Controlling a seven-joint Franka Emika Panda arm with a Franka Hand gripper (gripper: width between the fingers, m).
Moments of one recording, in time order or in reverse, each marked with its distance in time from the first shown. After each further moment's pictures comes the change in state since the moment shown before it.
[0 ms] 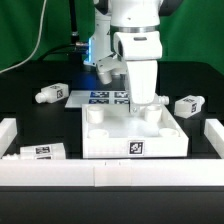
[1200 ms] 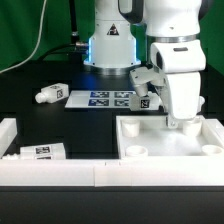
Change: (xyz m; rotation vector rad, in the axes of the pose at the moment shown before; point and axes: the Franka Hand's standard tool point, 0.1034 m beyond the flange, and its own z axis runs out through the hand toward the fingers) arm 0.062 0.049 0.009 -0.001 0.041 0.044
